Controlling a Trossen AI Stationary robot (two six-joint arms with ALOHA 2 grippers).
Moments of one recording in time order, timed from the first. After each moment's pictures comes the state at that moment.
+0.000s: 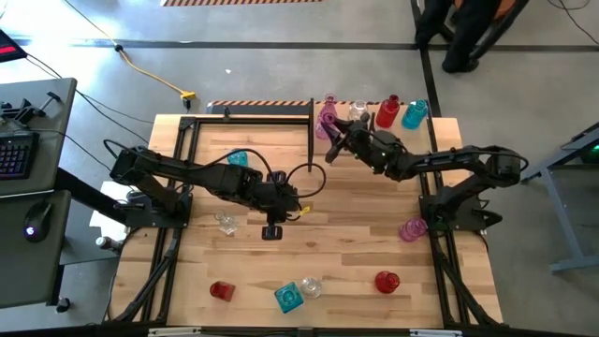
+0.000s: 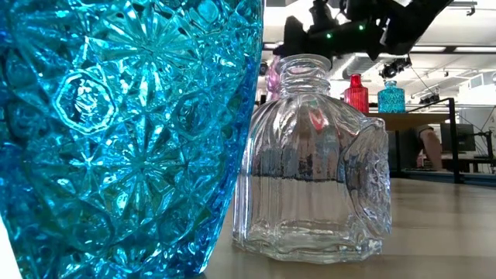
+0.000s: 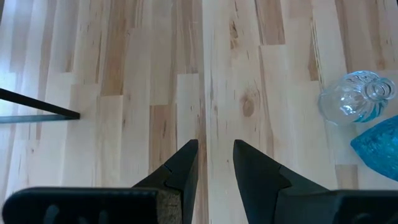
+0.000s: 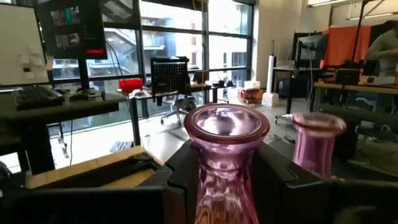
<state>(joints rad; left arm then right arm) -0.18 1.63 1.51 -0.89 -0.15 -0.09 -0.29 1.44 0.72 0.87 0.38 -0.04</state>
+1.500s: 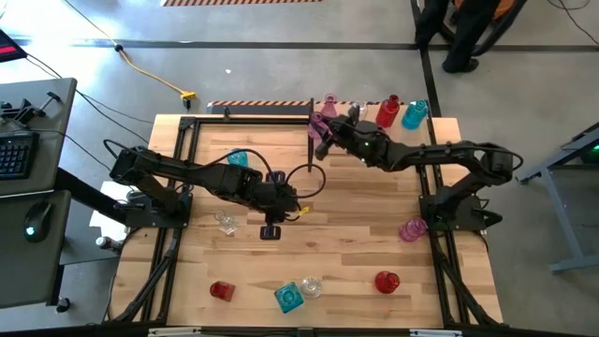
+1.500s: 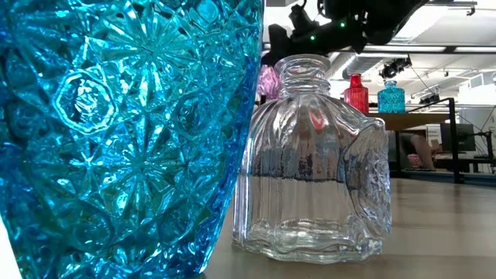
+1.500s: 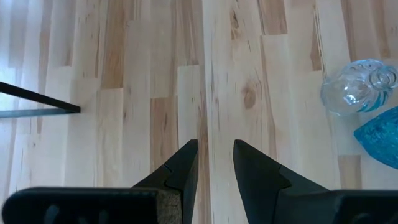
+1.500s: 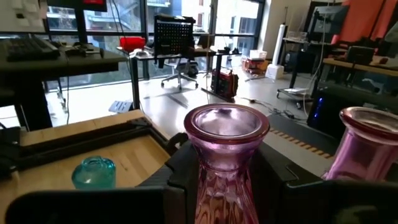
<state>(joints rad) -0.18 1.63 1.51 -0.91 -0.15 -0.08 -0.30 1.51 0.88 0.58 0.35 -0.05</state>
